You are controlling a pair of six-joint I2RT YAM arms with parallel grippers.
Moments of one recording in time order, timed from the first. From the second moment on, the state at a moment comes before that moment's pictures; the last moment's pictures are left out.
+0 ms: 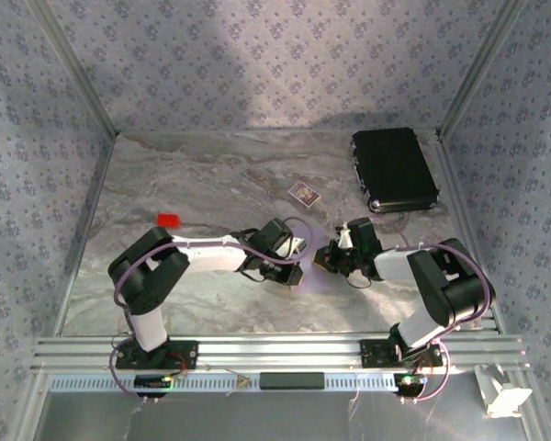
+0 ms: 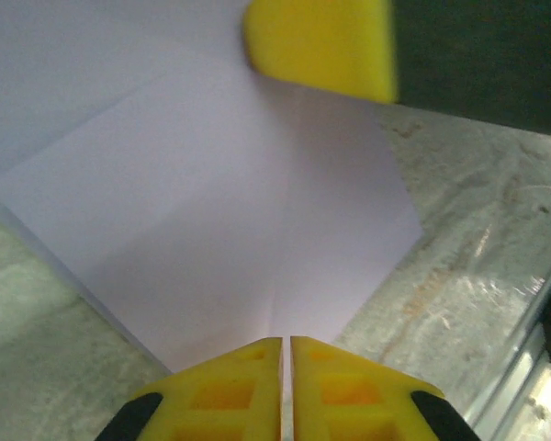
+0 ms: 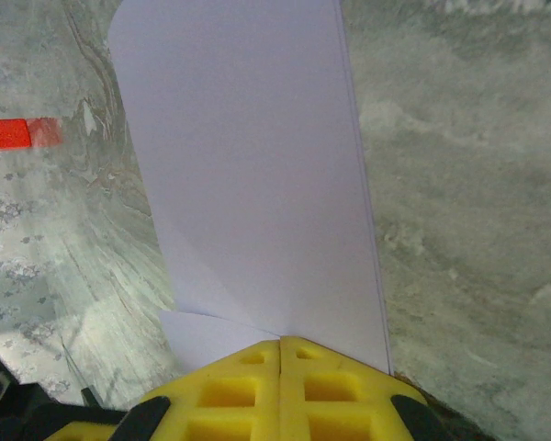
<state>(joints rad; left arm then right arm) -0.93 1.80 0.96 -0.20 0.43 -0.55 0.37 1.56 0.44 0.25 -0.59 0.85</state>
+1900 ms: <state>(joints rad) -0.93 1.81 0.97 -0.20 0.41 -0.58 0.23 1.18 0.38 0.07 -0.50 0.85</state>
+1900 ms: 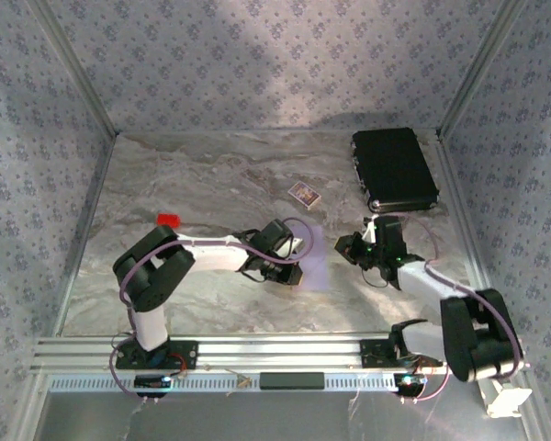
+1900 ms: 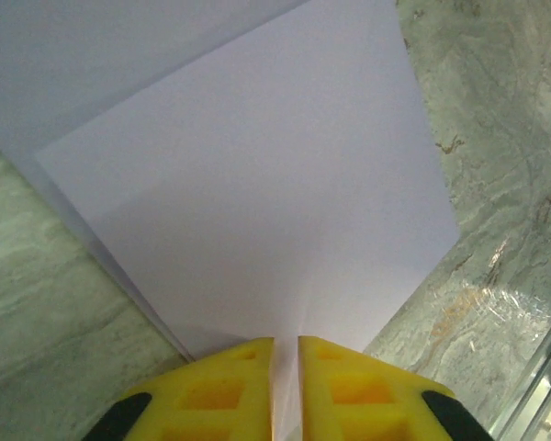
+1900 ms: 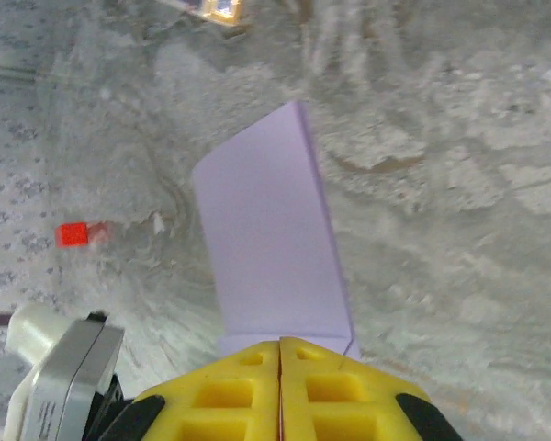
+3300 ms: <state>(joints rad) -0.83 1.94 1.11 -0.24 0.48 -0.49 0.52 1.12 0.35 -0.13 -0.33 1.03</state>
